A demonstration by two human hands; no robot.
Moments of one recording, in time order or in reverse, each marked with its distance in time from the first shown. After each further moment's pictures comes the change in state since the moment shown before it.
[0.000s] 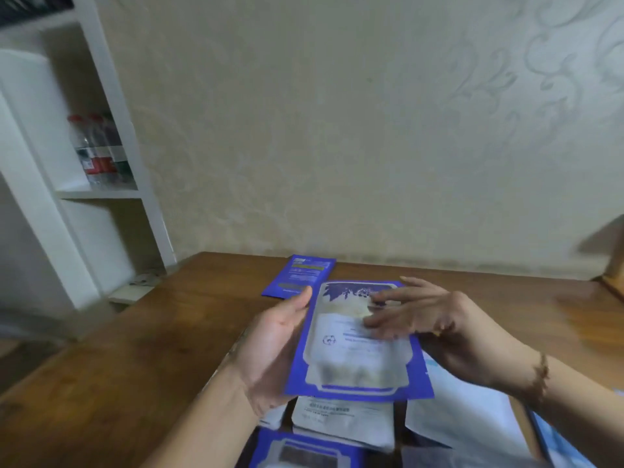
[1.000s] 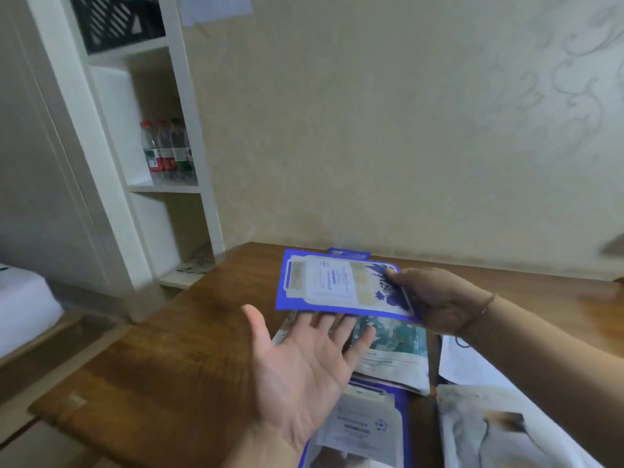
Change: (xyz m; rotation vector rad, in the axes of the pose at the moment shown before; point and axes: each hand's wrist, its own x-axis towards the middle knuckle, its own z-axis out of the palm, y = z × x) left_hand -0.097 -0.056 0.019 -0.295 0.005 0.615; right_hand 0.073 -0.072 0.040 1.160 0.192 1.239
